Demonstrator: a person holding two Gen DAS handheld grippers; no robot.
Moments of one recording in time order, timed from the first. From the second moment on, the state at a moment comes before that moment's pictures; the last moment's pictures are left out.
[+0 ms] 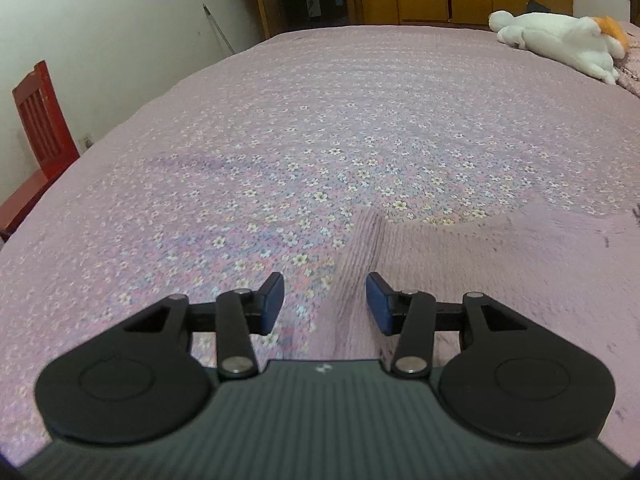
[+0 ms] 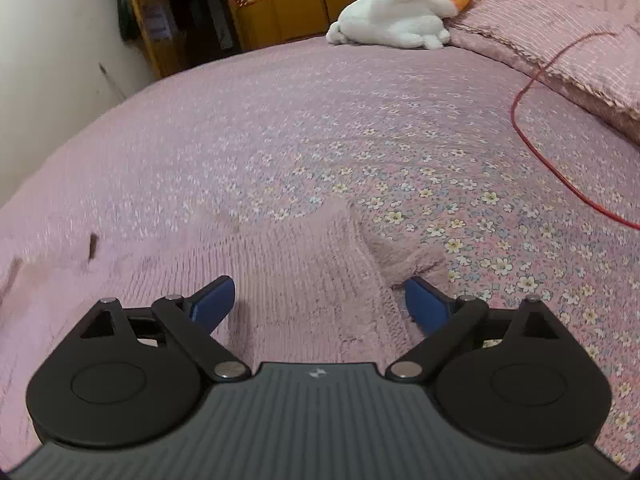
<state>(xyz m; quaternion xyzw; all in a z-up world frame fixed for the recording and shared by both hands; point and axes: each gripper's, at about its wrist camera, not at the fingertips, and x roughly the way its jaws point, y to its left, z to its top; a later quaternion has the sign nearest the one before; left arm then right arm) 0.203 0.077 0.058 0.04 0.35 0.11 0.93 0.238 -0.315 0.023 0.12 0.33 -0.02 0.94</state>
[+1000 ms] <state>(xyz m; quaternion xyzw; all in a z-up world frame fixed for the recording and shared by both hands) 0.081 0.059 0.065 -0.03 0.45 0.03 0.89 0.117 -0.392 0.054 0.33 0.40 0.02 0.86</state>
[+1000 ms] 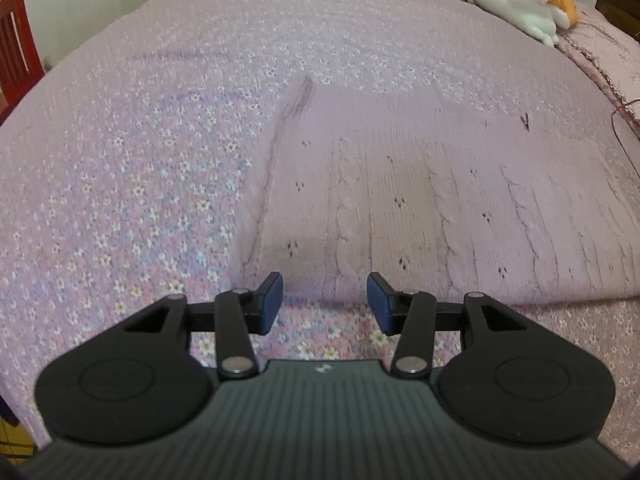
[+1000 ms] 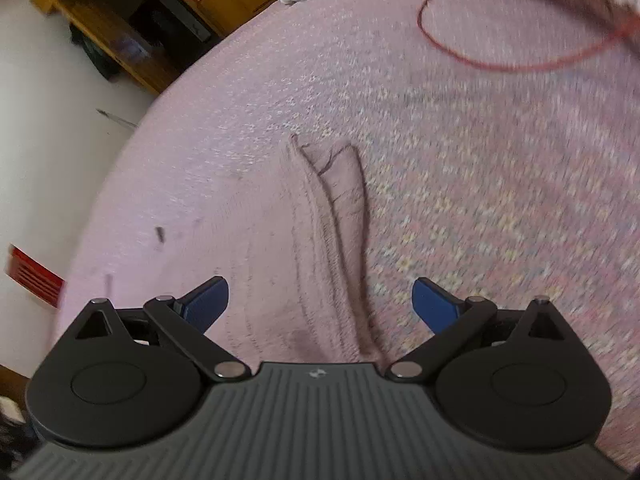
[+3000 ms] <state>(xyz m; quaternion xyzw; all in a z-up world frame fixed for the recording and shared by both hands) 0.066 0.115 0.087 0.00 0.44 0.06 0.90 0.165 -0.245 0.142 0.27 0.30 0.19 0.89</state>
